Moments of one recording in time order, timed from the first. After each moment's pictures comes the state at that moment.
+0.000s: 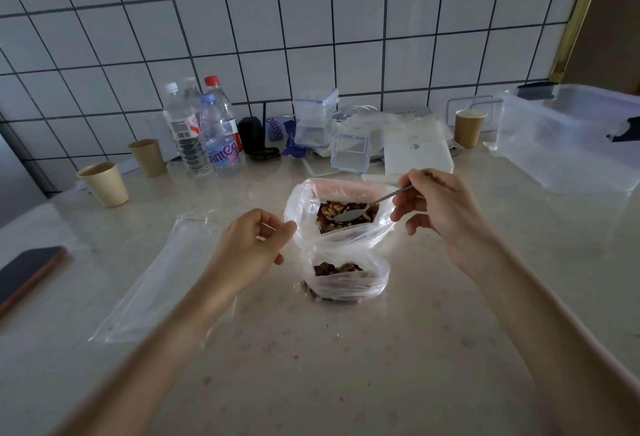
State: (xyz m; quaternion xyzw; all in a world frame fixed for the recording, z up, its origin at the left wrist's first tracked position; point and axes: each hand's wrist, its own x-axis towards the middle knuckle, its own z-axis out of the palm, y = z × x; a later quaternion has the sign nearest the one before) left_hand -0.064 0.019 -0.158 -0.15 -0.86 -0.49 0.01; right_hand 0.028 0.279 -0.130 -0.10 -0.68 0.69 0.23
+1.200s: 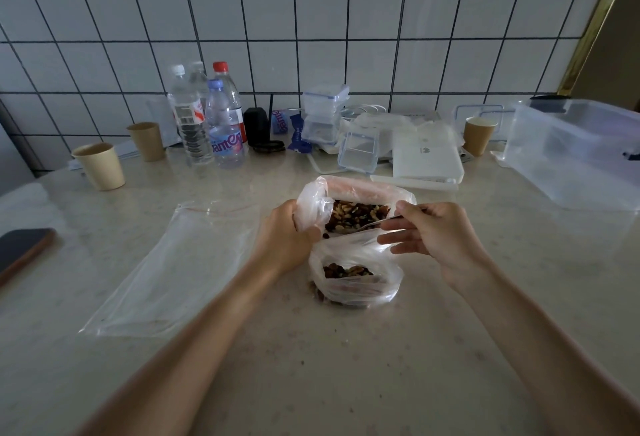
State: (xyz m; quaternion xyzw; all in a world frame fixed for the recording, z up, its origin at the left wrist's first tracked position) left_hand -0.096 0.062 -0.182 -0.17 -0.87 -0.46 0.01; right_hand 0.012 0.268 -0.163 -0.16 -0.69 0.68 0.19
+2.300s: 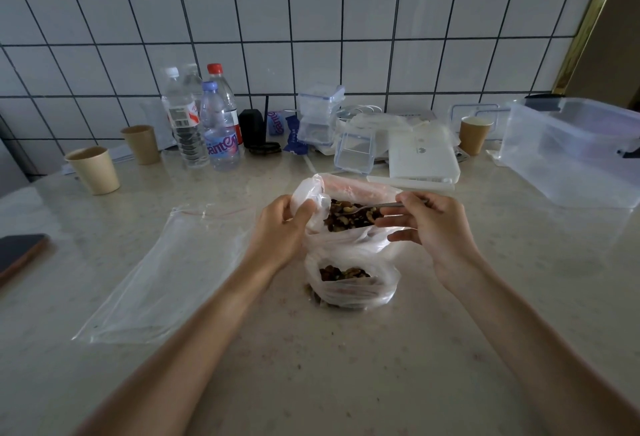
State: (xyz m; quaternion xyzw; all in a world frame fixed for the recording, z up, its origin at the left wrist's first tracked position) left_hand -0.082 0.061 -0.167 -0.16 -0.80 -0.57 -0.01; right_hand 0.009 0.264 -0.156 -0.16 -0.66 0.70 0.25
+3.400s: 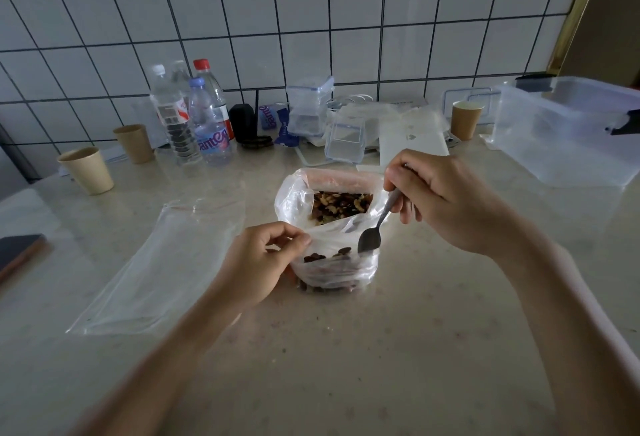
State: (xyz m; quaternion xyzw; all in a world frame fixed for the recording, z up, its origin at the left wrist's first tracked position) left_hand -0.044 0.031 -0.182 -0.24 -0.83 -0.50 -0.02; right_hand 0.054 0.282 -0.109 0.10 -0.90 0.35 0.24
